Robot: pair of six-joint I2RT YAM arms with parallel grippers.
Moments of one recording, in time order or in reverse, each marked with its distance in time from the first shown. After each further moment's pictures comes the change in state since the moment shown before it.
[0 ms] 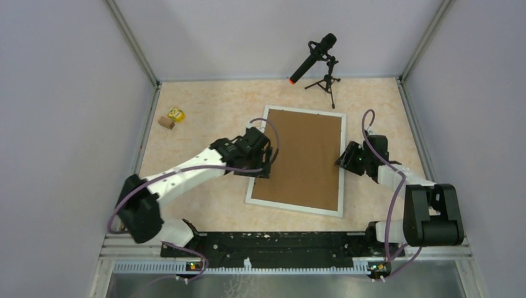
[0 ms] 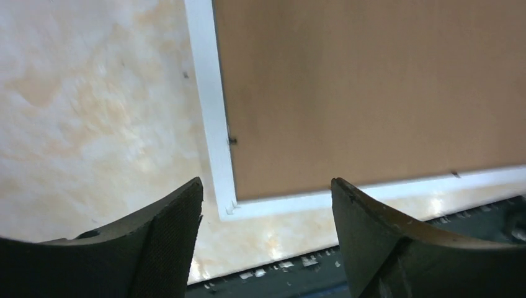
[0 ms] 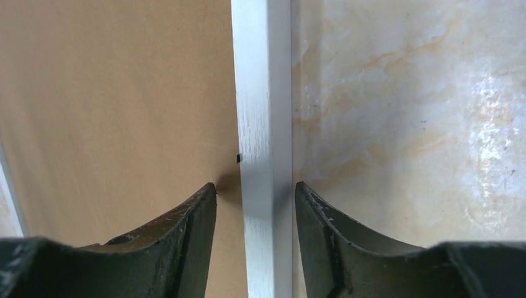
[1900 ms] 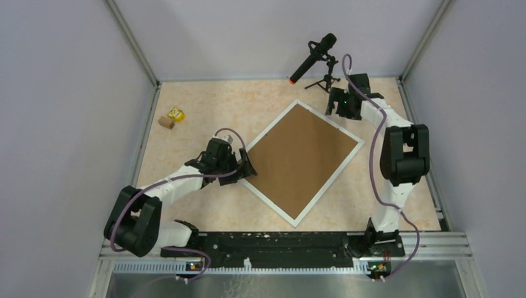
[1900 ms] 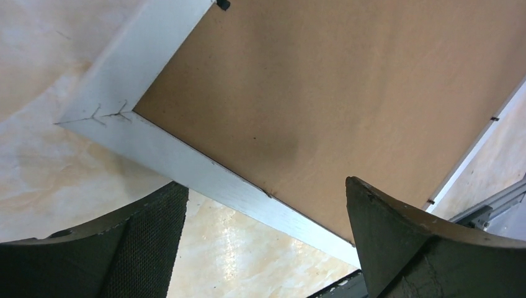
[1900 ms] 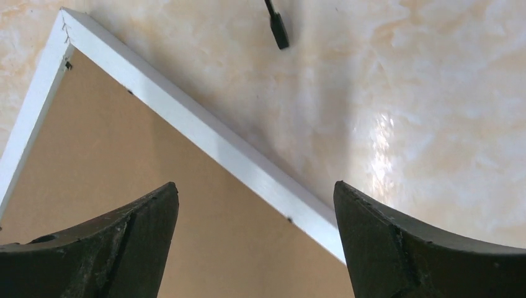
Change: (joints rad) left arm 0.377 -0.270 -0.601 0.594 0.373 -0.145; right arm 0.099 0.571 0.960 -0.429 0.248 -0.185
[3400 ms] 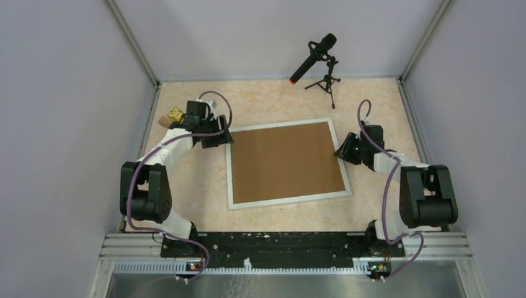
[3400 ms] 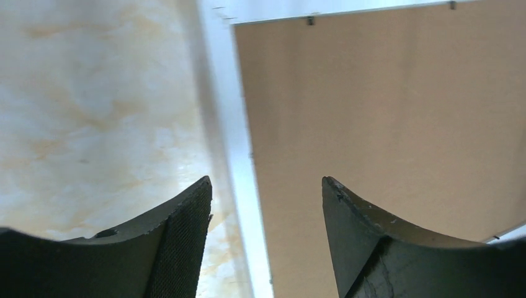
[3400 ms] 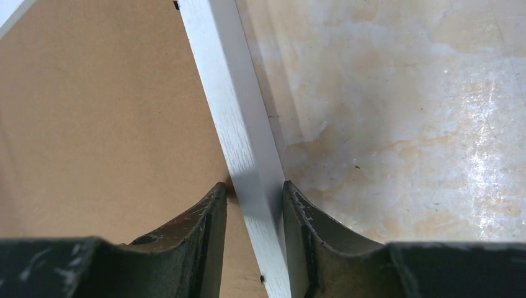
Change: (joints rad) left arm 0.265 0.277 0.476 -0.226 0.023 0.381; right arm -0.060 -0.411 -0.804 0.414 -0.198 0.195
